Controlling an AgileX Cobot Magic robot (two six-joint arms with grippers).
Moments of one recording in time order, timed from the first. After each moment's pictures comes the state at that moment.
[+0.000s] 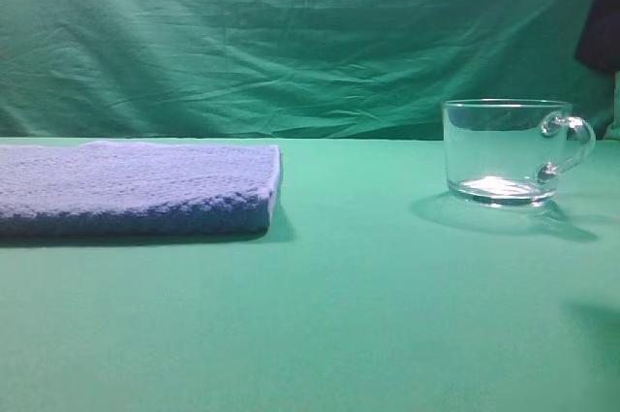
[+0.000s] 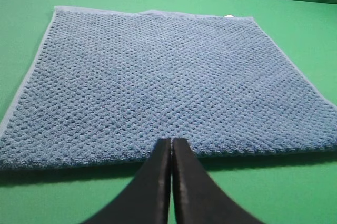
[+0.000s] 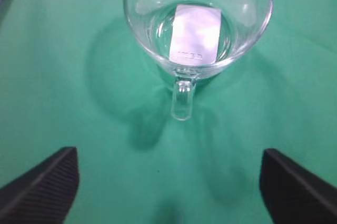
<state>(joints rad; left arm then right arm) -0.04 -0.02 0.02 -0.19 0.36 0.08 0.24 1.50 -0.78 0.39 0.54 -0.58</state>
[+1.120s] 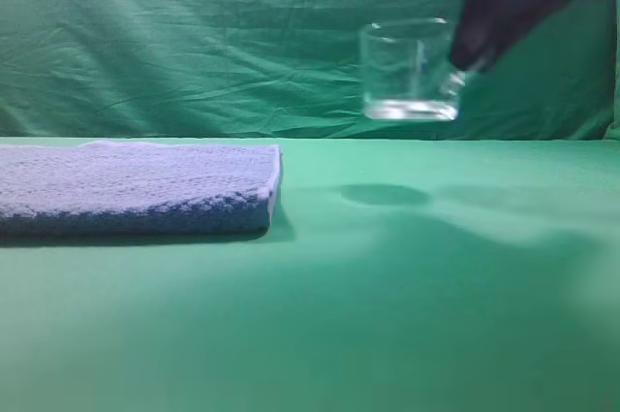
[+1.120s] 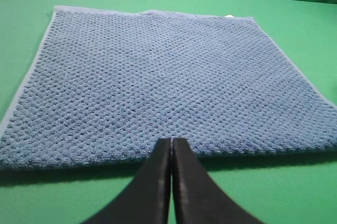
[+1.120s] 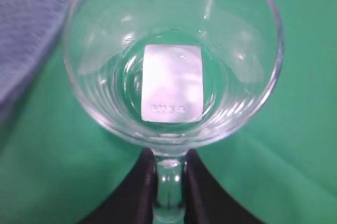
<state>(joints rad) -0.04 -0.02 0.02 -0.19 0.36 0.08 0.57 1.82 -1.45 0.39 0.63 -0.59</state>
